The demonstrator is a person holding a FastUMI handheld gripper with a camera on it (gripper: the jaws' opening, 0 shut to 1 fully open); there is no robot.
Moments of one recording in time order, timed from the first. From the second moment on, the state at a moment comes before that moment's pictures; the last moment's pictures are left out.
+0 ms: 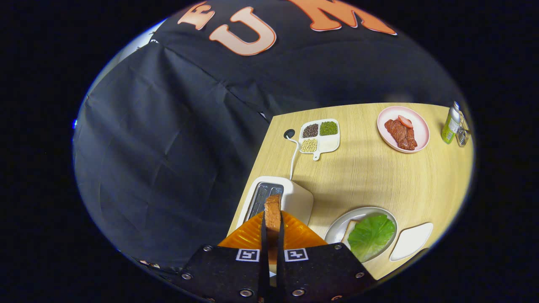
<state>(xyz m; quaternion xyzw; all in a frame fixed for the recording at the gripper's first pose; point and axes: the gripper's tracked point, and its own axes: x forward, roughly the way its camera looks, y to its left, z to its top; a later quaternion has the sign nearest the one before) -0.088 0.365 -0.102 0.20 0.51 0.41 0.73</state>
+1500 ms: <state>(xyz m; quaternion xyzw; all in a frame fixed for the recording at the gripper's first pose) -0.092 0.237 -0.337 0.20 0.54 0.29 0.76</state>
